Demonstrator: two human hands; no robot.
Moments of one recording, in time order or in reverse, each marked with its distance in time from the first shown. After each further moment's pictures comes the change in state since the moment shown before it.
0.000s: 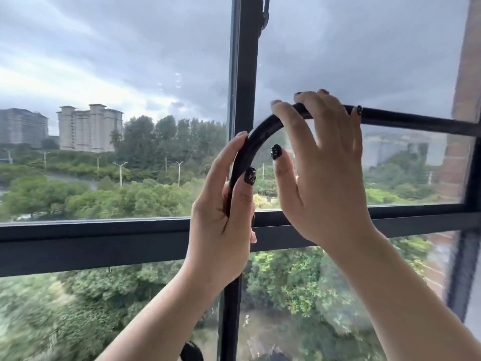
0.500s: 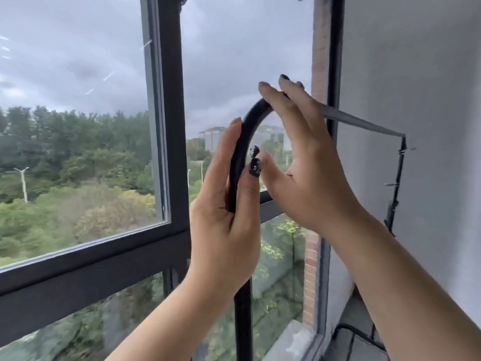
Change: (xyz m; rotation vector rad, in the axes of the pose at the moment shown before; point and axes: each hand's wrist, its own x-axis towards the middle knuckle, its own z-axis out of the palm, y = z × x) left_hand 0.007 -0.016 -0.007 -0.427 -0.168 -0.036; right_hand 0.001 -0.033 -0.005 -0.053 -0.163 0.268
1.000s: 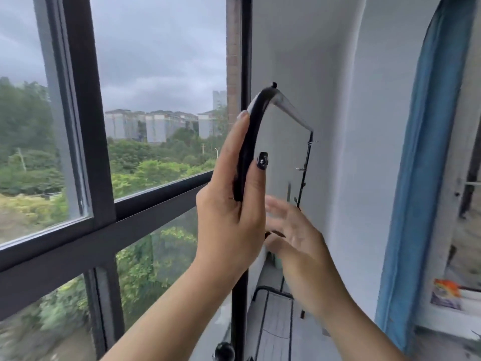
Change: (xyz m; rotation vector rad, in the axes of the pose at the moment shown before) left_hand -0.020 0.029 0.030 -0.267 -0.130 0.010; right_hand -0.130 -0.047 -0.040 0.383 0.003 0.716
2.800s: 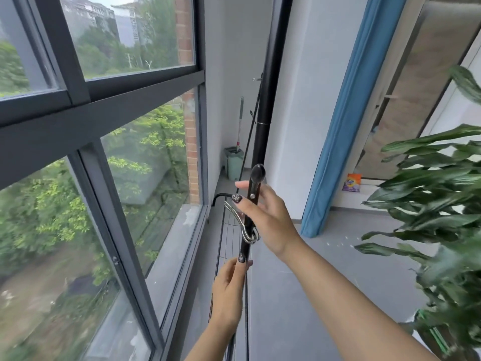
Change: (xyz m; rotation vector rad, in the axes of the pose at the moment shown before) left_hand -0.322 -0.044 -0.086 -0.274 -0.369 -1.274; right_hand -0.131 0.061 0.090 -0.119 0.192 0.417
